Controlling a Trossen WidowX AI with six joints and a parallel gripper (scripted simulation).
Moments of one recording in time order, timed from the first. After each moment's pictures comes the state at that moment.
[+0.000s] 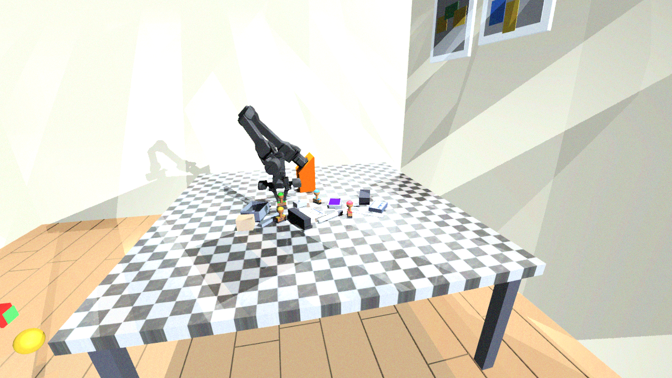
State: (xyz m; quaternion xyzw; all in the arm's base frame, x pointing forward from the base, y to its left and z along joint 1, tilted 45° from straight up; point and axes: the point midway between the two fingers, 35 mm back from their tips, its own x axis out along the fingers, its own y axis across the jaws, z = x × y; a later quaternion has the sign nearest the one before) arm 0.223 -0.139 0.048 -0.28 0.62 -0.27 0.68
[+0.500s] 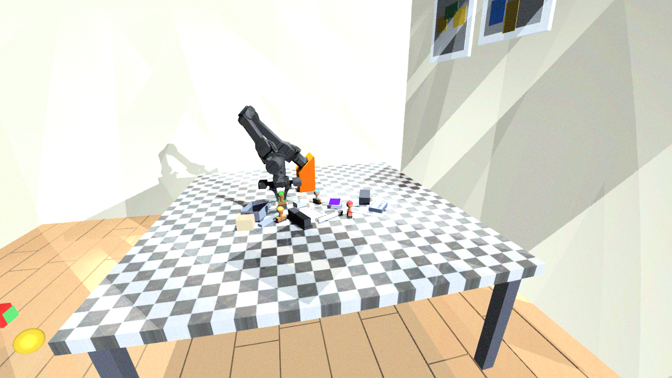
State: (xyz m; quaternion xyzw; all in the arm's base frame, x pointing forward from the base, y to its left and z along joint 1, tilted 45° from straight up) arm 0.223 -0.134 0.050 -0.28 0.62 -0.27 0.68
